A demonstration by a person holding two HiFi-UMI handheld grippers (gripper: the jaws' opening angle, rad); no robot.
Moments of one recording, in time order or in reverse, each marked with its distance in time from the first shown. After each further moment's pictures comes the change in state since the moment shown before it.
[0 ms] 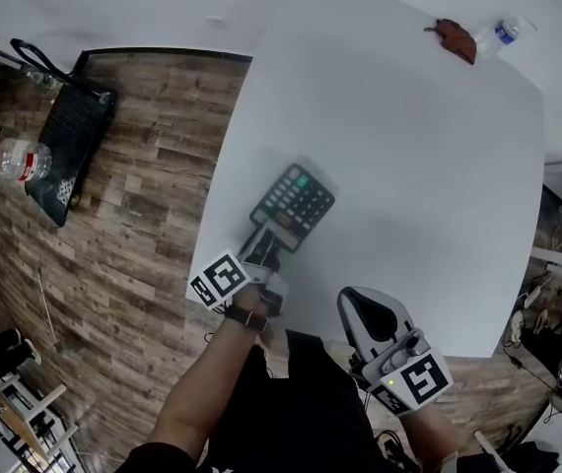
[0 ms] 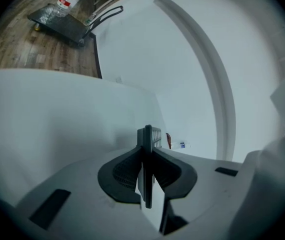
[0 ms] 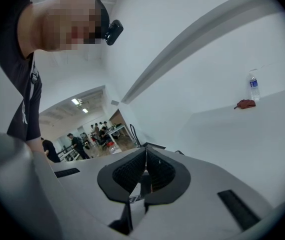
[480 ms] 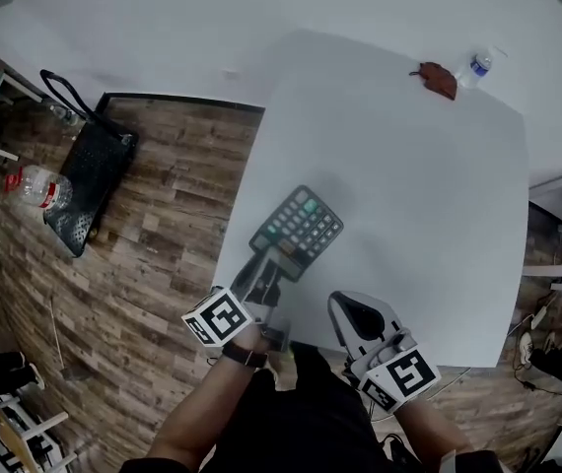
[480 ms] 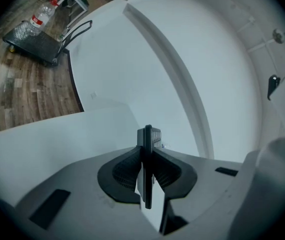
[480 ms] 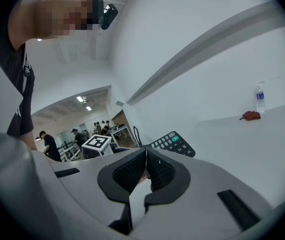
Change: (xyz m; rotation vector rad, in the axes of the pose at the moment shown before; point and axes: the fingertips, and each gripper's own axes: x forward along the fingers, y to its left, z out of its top) left arm -0.074 -0.116 0.025 0.197 -0.062 -0.147; right arm 0.002 0.041 0.026 -0.084 -0.060 0.029
